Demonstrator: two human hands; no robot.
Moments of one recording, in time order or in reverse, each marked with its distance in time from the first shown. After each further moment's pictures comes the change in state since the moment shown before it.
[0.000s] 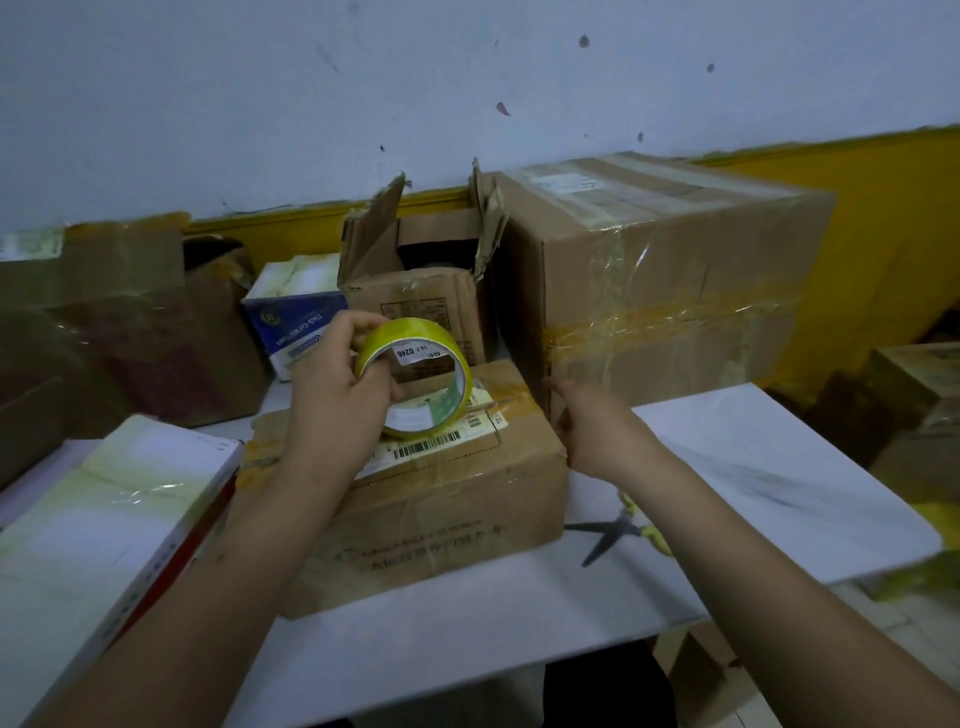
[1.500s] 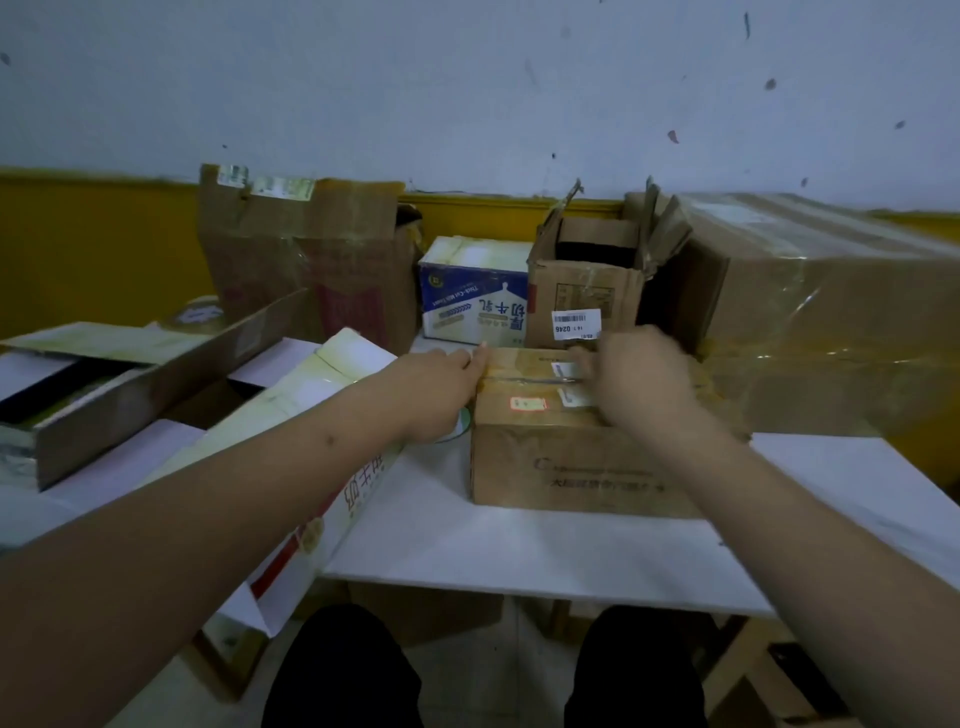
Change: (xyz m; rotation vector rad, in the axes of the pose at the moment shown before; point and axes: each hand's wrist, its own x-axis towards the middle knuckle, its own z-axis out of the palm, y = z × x) left_hand -0.017 -0.047 -0.099 1.295 -0.722 0.309; right_hand 0.001 -0.114 0.026 -0.568 0.308 -0.174
